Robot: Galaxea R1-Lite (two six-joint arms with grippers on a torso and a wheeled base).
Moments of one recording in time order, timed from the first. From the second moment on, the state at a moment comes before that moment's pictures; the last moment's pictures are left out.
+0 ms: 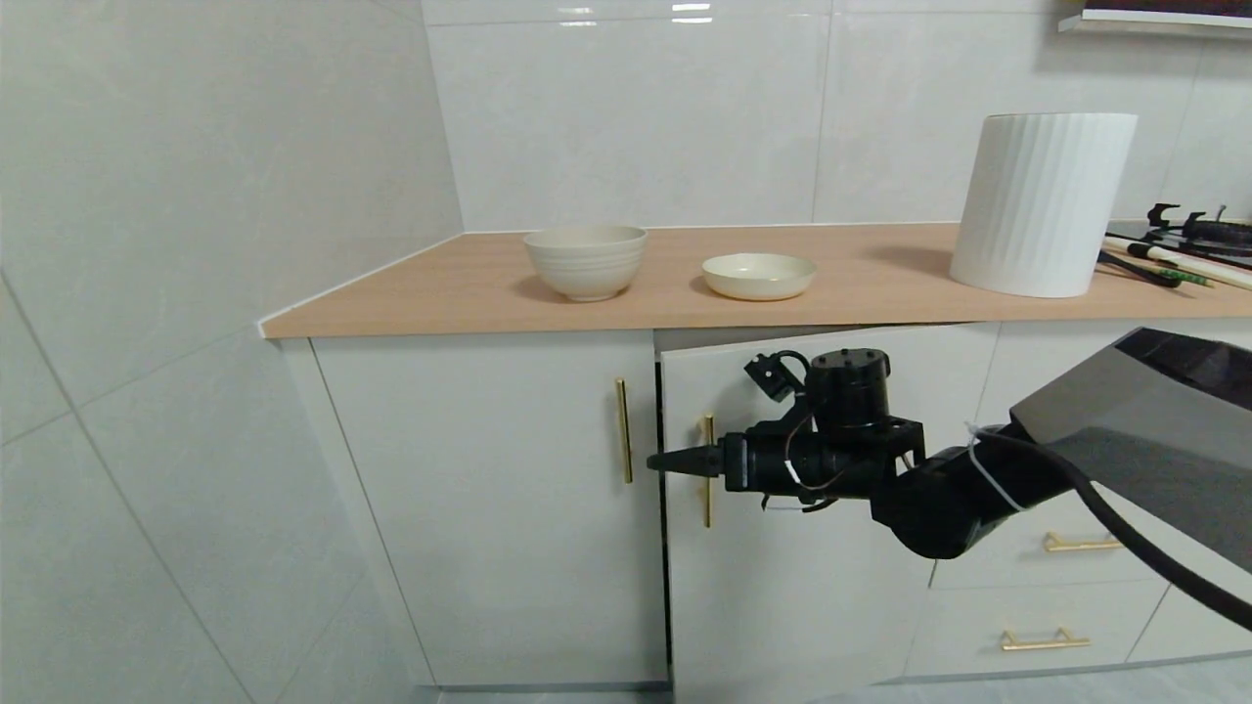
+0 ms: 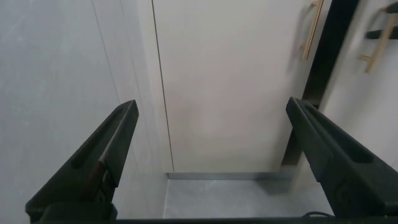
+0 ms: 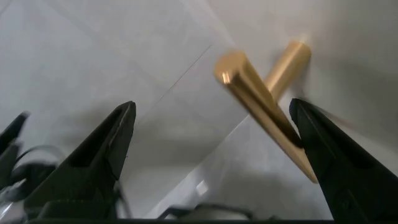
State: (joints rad) left arm 0.00 0.00 0.00 0.00 0.01 0.00; right arm 0.55 2.21 -1.14 -0.77 0.65 0.50
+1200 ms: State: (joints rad) left arm 0.00 0.00 0.00 0.00 0.01 0.01; right arm 0.55 1.99 -0.69 -1.06 0.79 0.51
